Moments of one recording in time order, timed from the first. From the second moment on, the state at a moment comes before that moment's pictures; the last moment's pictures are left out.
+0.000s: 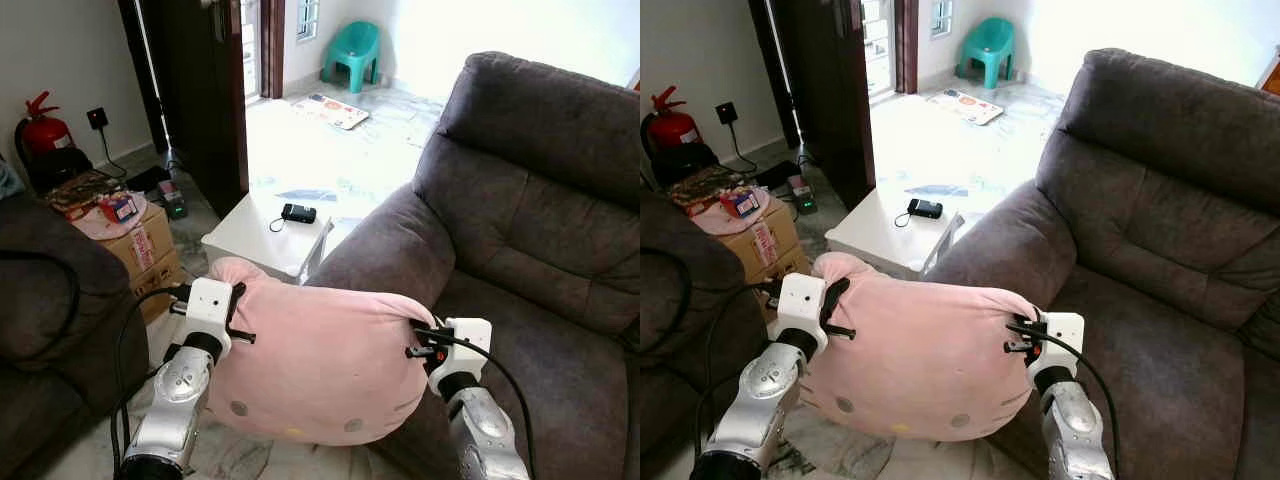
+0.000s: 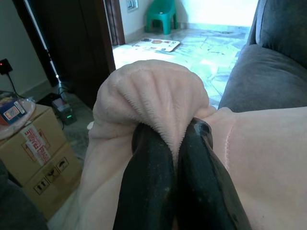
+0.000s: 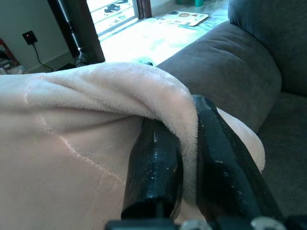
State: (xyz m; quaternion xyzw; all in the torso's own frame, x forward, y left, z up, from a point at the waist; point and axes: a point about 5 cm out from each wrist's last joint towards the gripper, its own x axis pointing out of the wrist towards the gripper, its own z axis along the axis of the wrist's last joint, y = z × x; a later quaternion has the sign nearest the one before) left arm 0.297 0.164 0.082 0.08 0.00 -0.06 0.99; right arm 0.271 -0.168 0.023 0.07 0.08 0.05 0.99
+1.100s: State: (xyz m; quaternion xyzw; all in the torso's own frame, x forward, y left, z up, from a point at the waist) left arm 0.306 0.170 0.074 0.09 -0.01 -0.06 0.99; right arm 0.278 -0.161 0.028 0.05 0.04 0.05 1.00
